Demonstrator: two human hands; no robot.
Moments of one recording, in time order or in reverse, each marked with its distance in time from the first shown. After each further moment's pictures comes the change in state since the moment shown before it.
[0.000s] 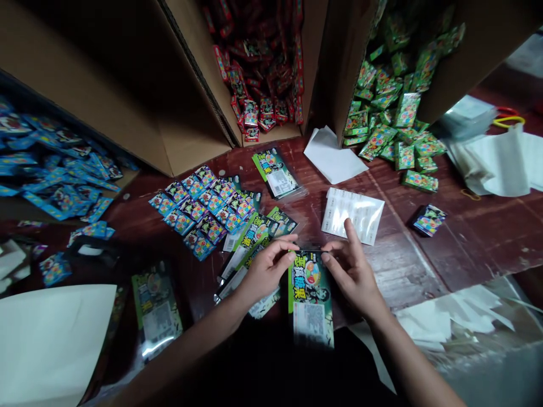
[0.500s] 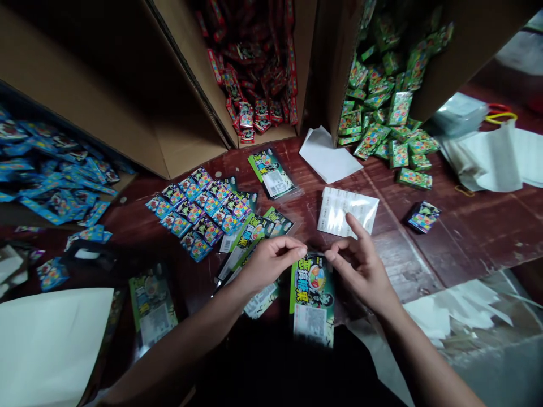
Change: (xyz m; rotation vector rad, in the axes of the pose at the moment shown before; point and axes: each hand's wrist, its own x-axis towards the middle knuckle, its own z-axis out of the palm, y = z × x) left_hand 0.017 0.025 0.007 -0.005 -0.087 -0.056; right_hand 0.005 -0.024 -0.022 0.007 -0.007 -0.039
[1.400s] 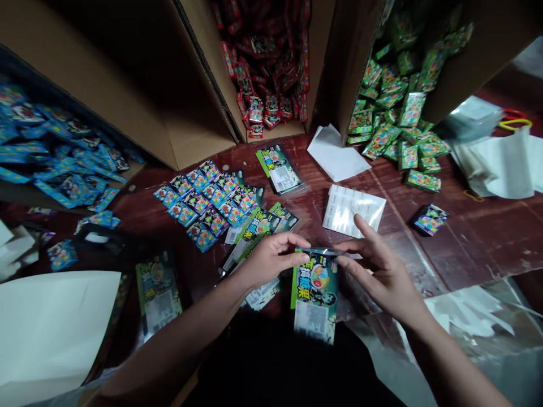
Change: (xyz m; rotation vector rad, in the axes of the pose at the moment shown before) left_hand -0.009 -0.005 -0.005 -0.131 -0.046 -0.024; right_hand -0.007 -0.022 -0.019 -0.126 -0.127 -0.007
